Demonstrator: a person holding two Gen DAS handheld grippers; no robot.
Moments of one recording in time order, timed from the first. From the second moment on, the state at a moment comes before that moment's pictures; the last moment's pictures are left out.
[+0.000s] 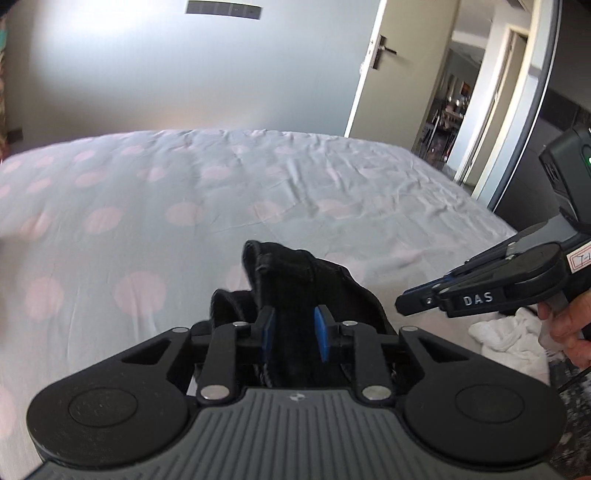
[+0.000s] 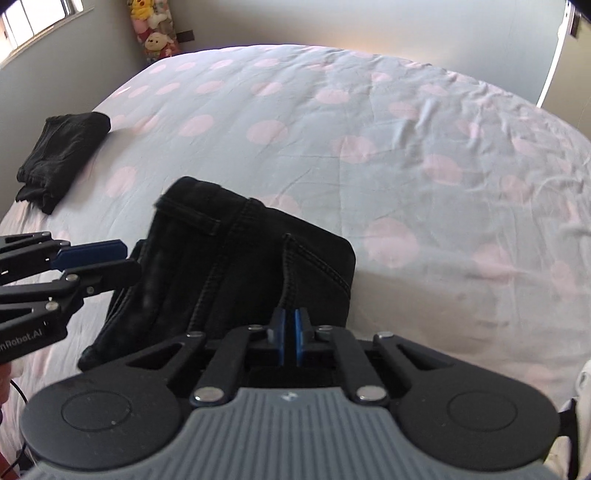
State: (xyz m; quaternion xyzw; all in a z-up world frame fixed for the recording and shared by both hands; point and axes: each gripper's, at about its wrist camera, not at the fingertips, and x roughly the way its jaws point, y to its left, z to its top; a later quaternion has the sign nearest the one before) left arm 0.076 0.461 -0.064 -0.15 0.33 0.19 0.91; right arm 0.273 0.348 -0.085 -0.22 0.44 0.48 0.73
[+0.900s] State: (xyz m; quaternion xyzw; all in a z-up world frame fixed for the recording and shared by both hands) left arm 0.037 0.477 -0.104 -0.18 0.37 0.22 0.89; right arm 0.232 0.367 -0.122 -0.24 0.42 0.55 0.68
